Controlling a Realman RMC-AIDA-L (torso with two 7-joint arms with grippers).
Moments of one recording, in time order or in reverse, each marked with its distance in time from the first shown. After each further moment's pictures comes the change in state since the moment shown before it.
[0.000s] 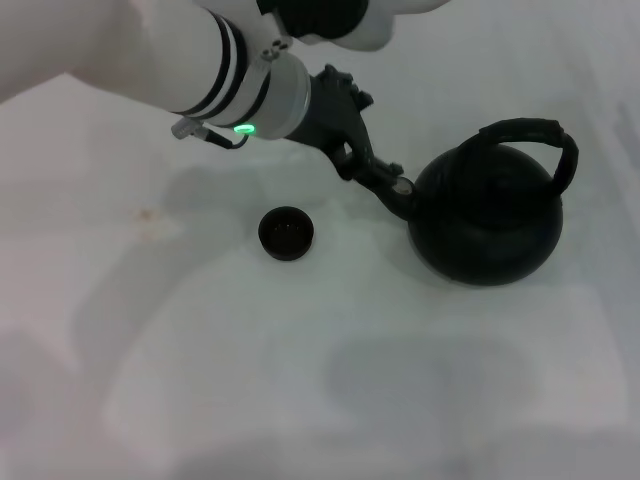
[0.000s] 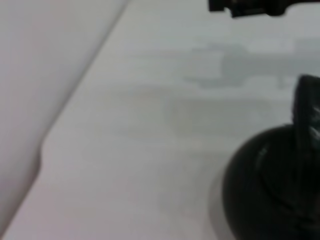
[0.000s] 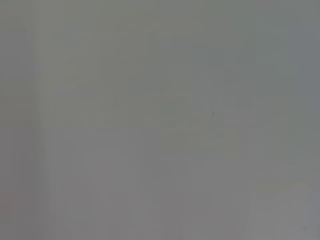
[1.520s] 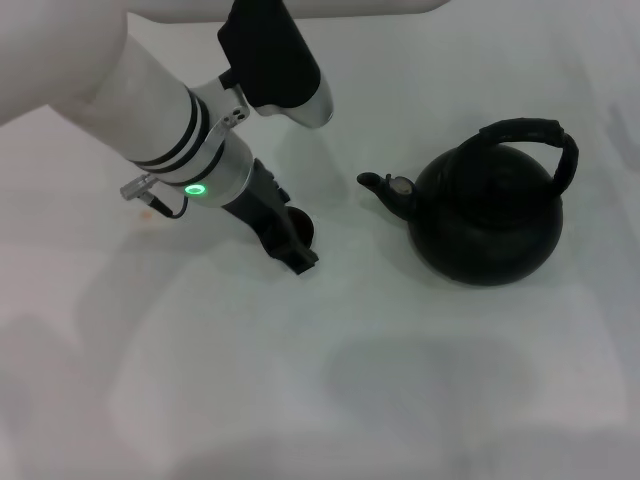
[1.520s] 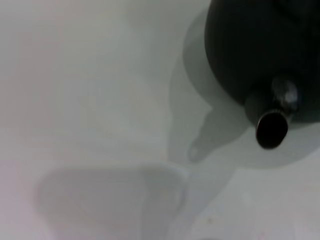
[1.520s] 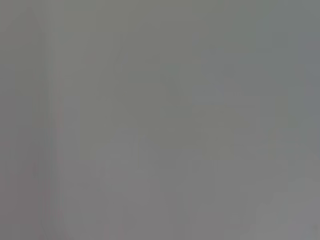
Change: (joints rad) left arm -0.062 0.003 -0.006 -0.234 0.054 0.154 -0.057; right arm 0.000 0.002 0.000 -0.002 -0.025 0.001 0.002
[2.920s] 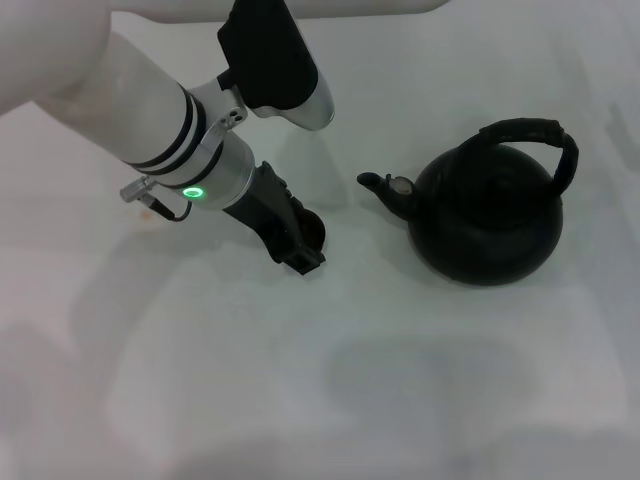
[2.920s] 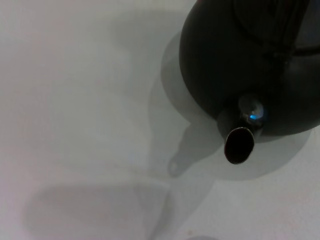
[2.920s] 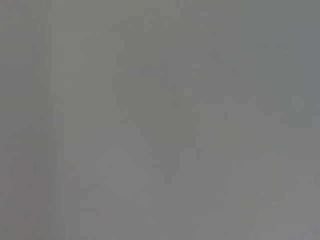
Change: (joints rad) left arm 0.025 0.000 -0.023 0.032 -0.042 0.025 0.065; right arm 0.000 -0.002 0.000 0.000 -0.001 -0.008 0.000
